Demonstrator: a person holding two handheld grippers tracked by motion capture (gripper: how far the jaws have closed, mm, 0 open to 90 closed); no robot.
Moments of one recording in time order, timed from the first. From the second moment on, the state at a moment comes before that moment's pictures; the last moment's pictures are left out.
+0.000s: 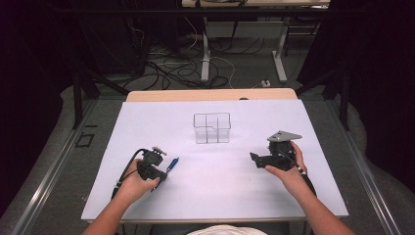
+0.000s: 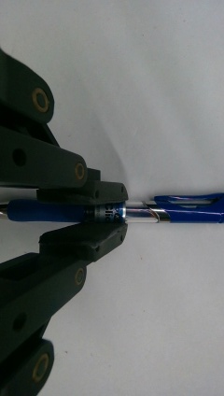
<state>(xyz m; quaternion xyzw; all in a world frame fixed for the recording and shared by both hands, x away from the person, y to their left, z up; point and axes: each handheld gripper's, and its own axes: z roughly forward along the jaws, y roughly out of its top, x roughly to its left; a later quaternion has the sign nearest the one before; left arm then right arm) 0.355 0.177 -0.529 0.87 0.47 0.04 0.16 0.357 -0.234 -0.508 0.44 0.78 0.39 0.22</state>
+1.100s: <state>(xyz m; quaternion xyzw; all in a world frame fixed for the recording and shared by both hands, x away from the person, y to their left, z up) 0.363 0.155 -0.490 0.89 0.41 0.05 0.20 0.347 -0.219 -0.494 0.35 0.81 0.38 0.28</state>
